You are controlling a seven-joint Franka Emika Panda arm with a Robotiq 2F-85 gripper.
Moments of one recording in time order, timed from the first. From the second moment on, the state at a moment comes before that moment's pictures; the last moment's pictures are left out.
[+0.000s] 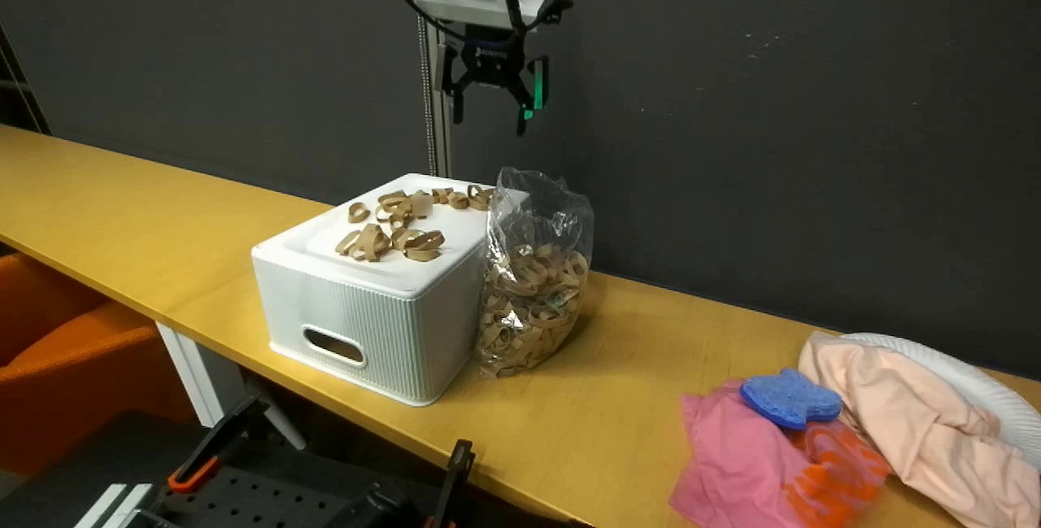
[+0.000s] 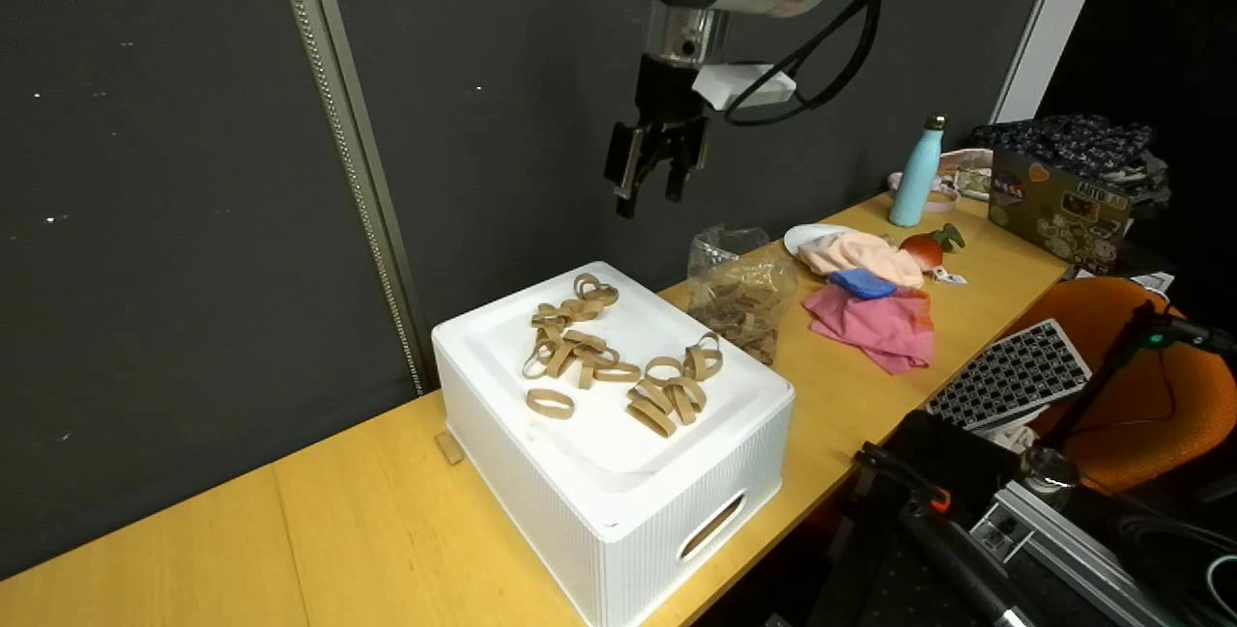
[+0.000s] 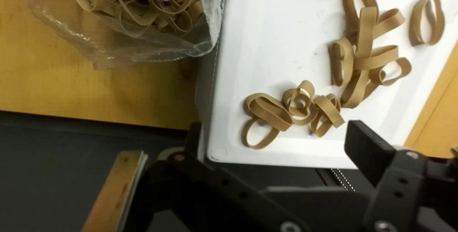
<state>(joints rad) -0.08 0.32 -0.02 -1.73 0.14 2.14 -0.20</state>
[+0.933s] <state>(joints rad) -0.06 0.58 0.04 -1.59 0.09 2.21 -0.33</state>
